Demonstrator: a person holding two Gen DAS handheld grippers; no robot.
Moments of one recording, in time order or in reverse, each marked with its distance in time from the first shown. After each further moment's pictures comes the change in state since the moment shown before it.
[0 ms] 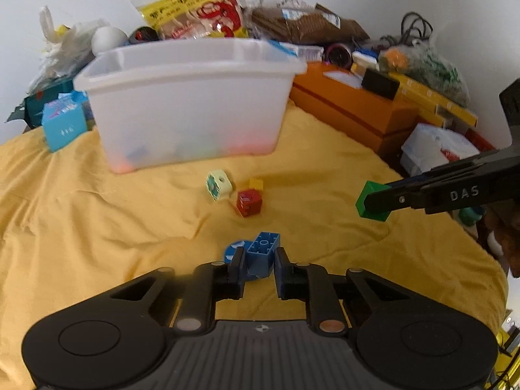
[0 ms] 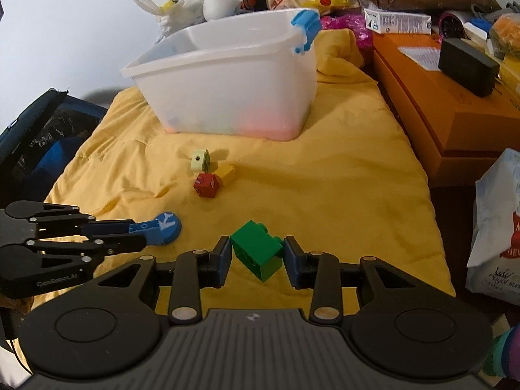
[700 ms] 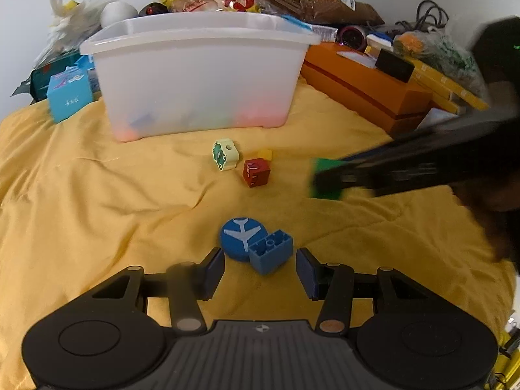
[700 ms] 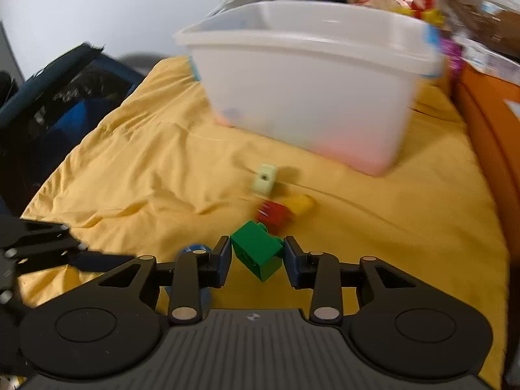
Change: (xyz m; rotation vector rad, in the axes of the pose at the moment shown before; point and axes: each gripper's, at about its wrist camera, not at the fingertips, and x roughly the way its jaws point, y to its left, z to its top) left arm 0.022 -0.001 -0.016 -0.032 0.076 0.033; right arm 0.052 0.049 0.029 -0.196 0.048 0.063
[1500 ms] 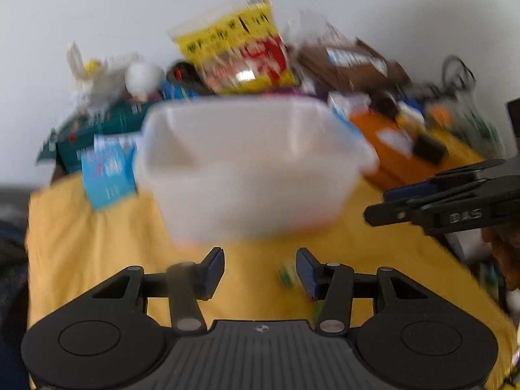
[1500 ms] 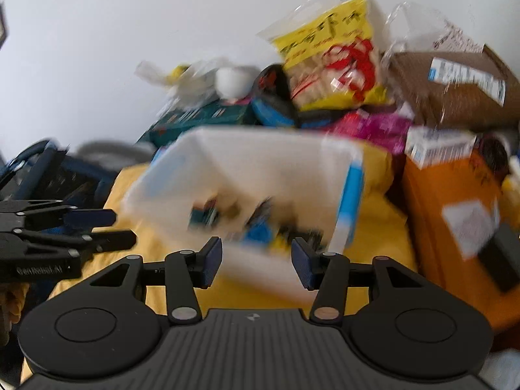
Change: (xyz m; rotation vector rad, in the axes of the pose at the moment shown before) left arm -0.041 0.051 0.086 0.012 -0.100 0.036; right arm -0.052 -0.037 0.102 0.122 -0.160 -0.059
